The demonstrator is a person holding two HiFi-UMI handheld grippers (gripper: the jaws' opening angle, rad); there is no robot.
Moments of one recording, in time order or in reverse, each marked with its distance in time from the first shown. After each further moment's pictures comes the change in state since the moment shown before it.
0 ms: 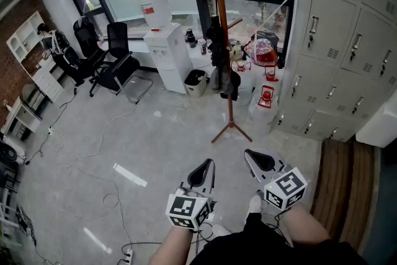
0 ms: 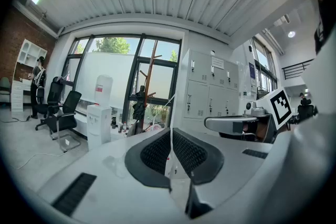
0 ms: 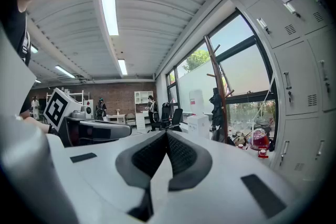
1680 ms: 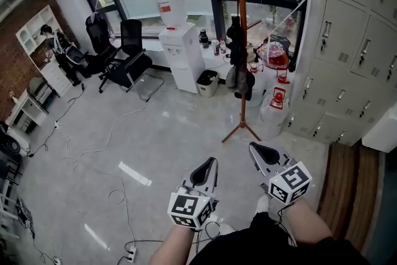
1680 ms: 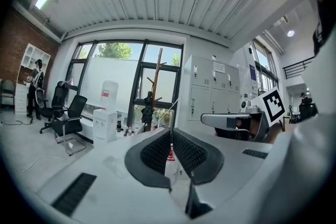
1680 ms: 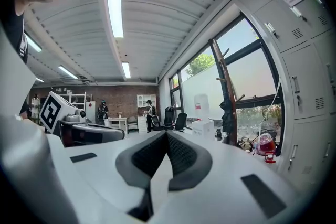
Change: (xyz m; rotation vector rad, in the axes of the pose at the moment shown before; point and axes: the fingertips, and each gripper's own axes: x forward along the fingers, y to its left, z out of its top) left arm -0.057 0.038 0.010 0.009 -0.036 0.020; right arm 0.031 0.050 0.019 -0.022 -0.047 0.021
